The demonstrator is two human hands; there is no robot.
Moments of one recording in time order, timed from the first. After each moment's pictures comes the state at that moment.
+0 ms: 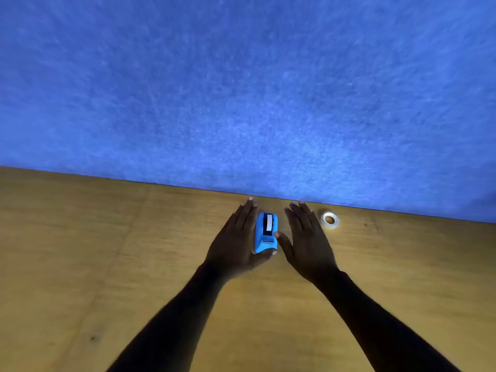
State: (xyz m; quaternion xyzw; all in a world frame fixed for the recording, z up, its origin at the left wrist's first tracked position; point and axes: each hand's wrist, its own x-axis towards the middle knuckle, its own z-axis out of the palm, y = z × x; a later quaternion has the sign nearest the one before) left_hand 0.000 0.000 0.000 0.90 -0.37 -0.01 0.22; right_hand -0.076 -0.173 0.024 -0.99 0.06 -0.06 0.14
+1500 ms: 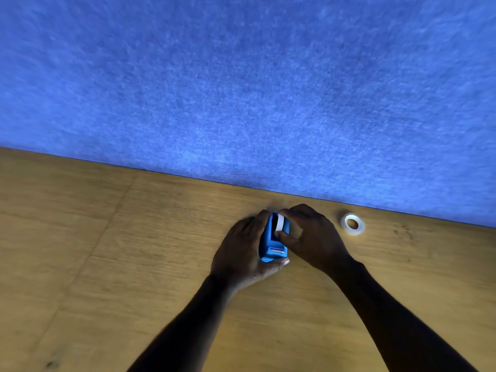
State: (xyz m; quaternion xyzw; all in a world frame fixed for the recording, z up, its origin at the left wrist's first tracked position) left_hand 0.017 -0.020 -0.059 0.89 -0.34 -0.01 0.30; right_hand -0.021 -0.193 -0.003 -0.97 0.03 -0.03 0.22
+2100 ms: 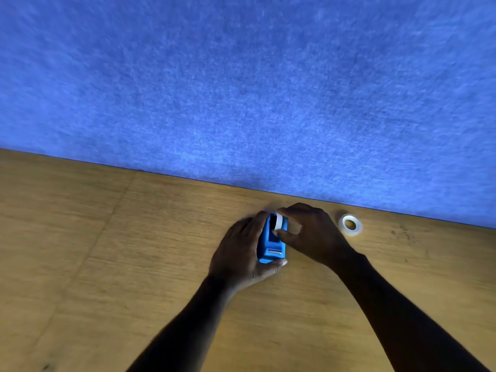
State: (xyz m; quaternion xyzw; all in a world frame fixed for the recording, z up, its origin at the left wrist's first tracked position) left_hand 0.018 -0.020 -0.060 0.89 -0.34 -0.01 0.30; right_hand -0.012 -0.203 0.006 -0.97 0.00 -0.02 0.26
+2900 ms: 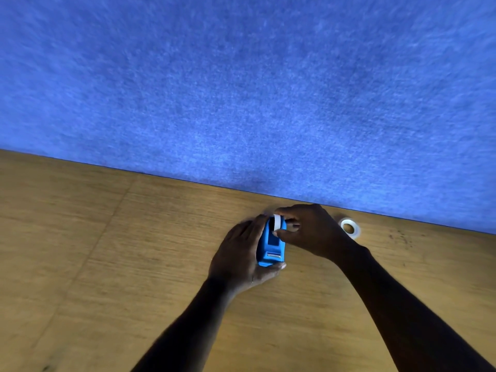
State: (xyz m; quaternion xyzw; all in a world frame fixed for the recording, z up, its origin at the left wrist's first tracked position) left_hand 0.018 -0.023 -0.061 0.89 -0.34 -0.01 0.29; right_hand 0.000 -0.213 0.015 -0.94 0.02 0.05 0.33
